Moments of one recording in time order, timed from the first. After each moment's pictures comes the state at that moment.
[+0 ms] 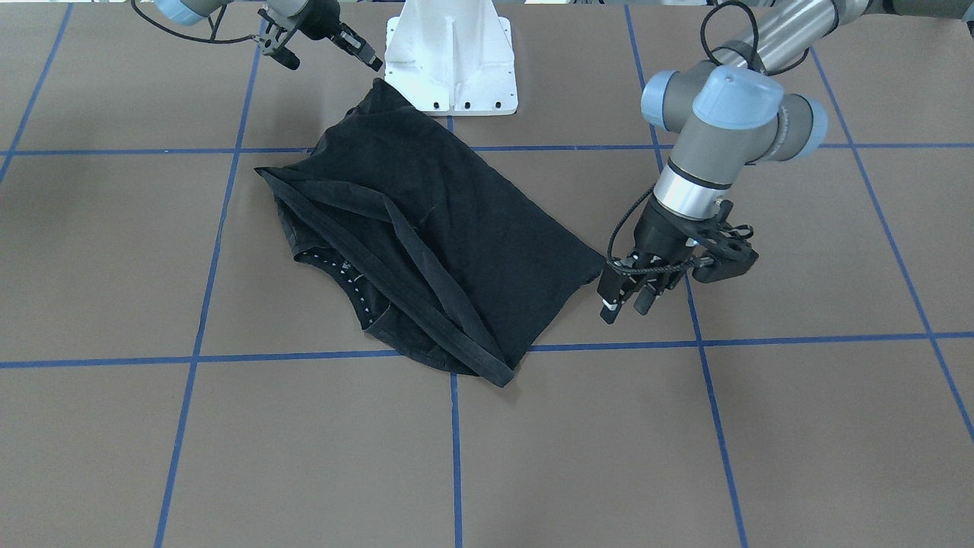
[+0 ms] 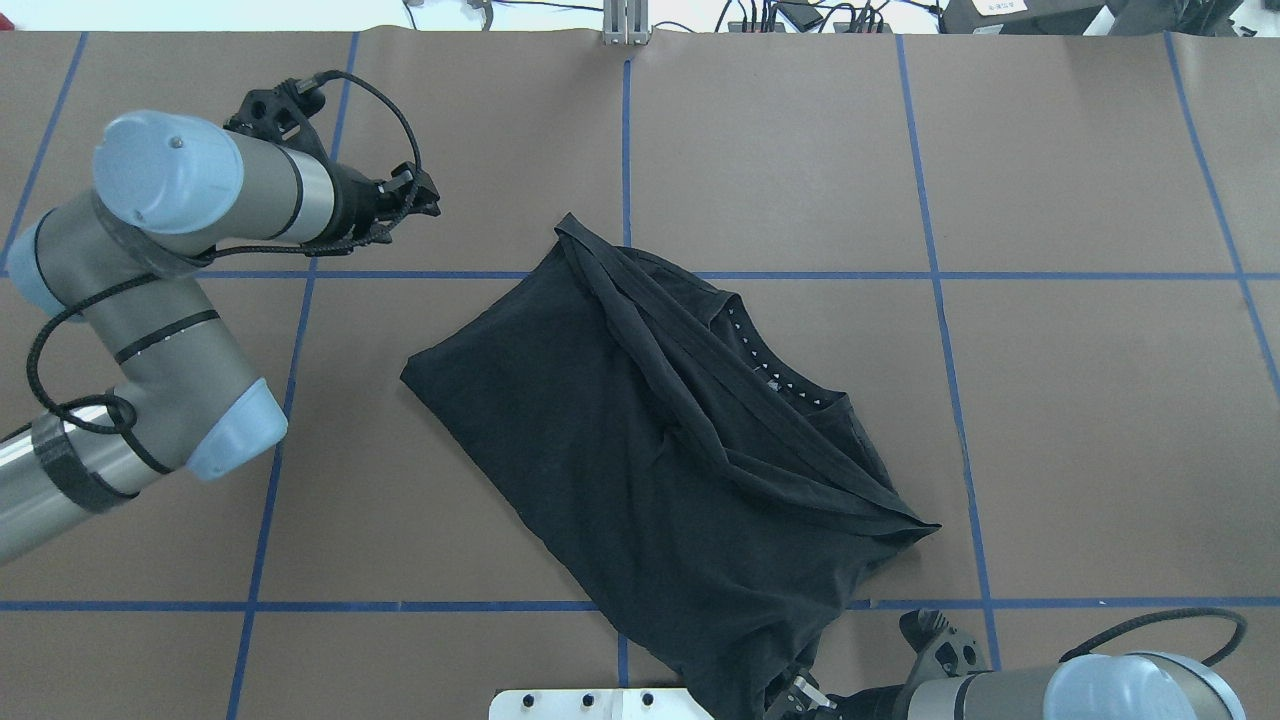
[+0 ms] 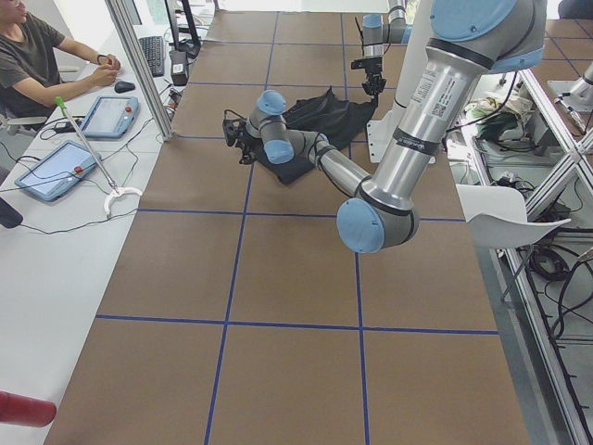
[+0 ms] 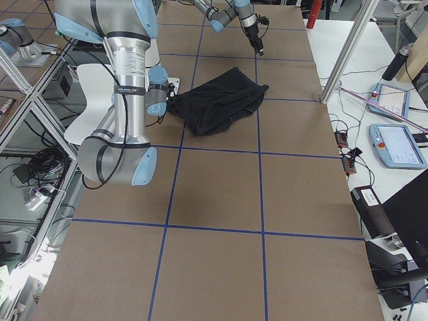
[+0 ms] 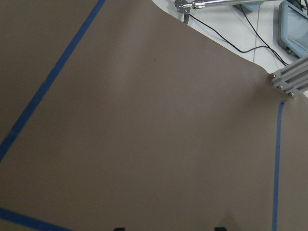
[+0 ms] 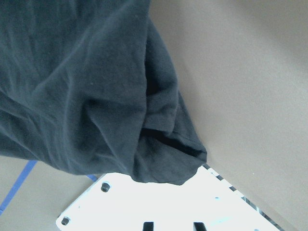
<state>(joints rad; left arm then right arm) -0.72 -2.00 -1.73 -2.05 -1.77 -1.58 -0.03 -1.59 2.12 -0.78 1.69 2.44</state>
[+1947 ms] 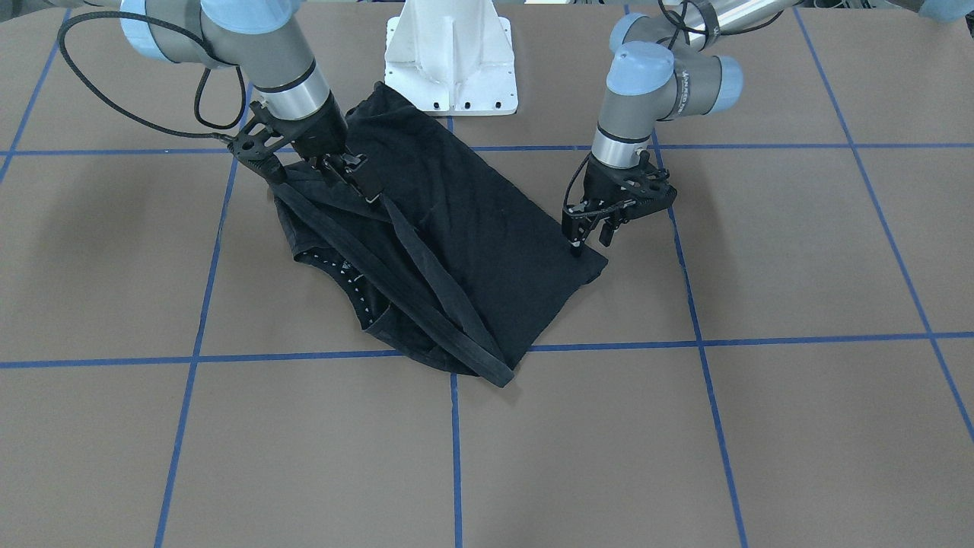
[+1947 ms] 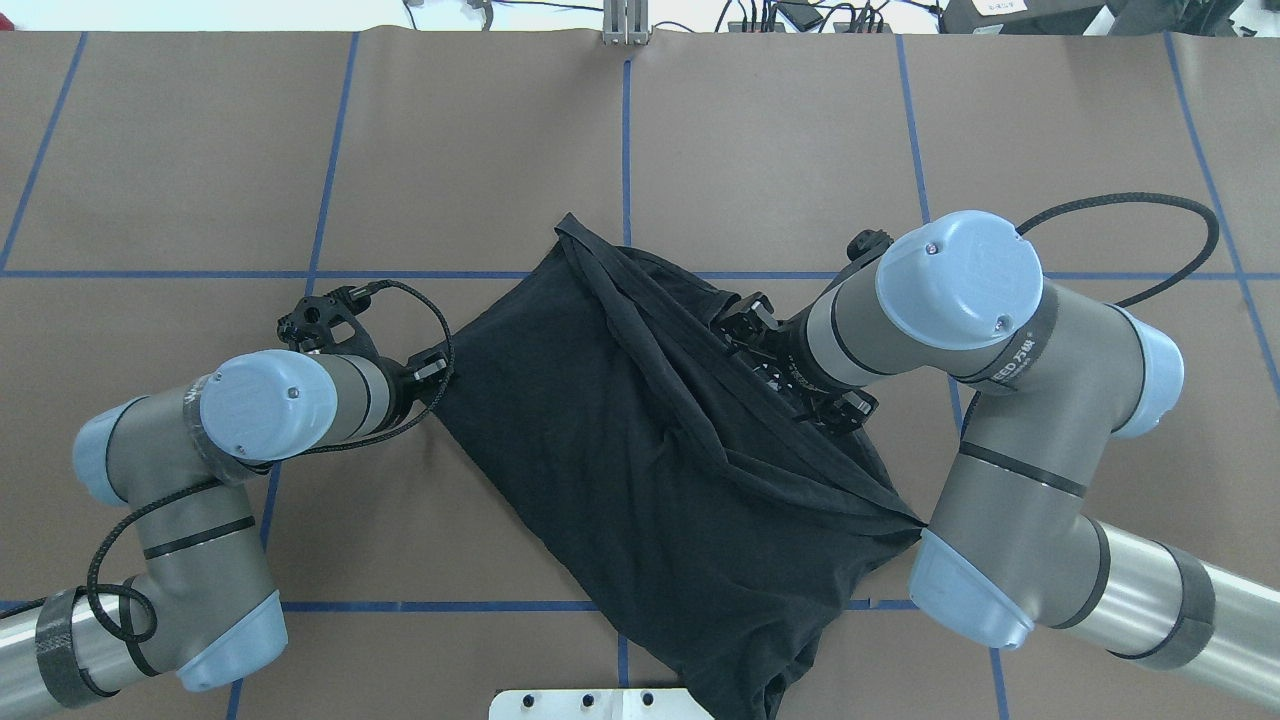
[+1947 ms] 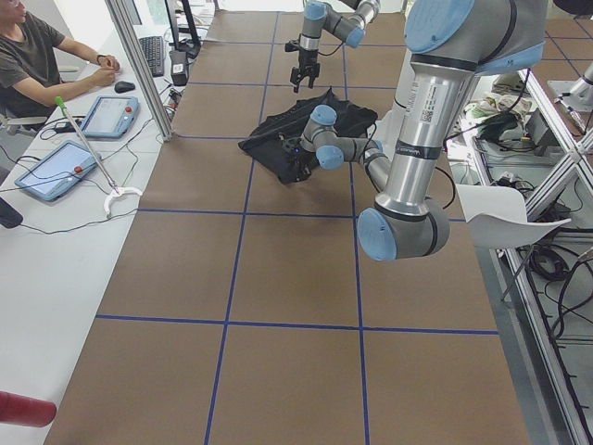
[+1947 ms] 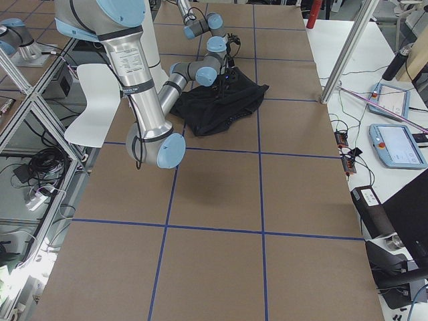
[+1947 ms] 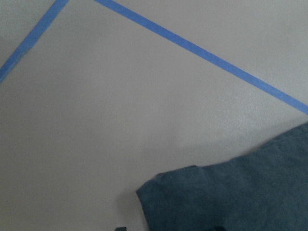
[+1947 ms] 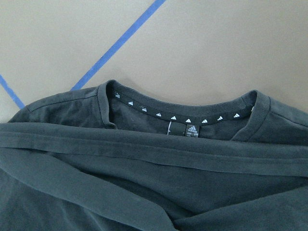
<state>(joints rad) -0.46 -1.89 -1.77 -1.98 -1.56 -1.73 0.55 -1.14 1.97 -1.47 1.88 1.97</state>
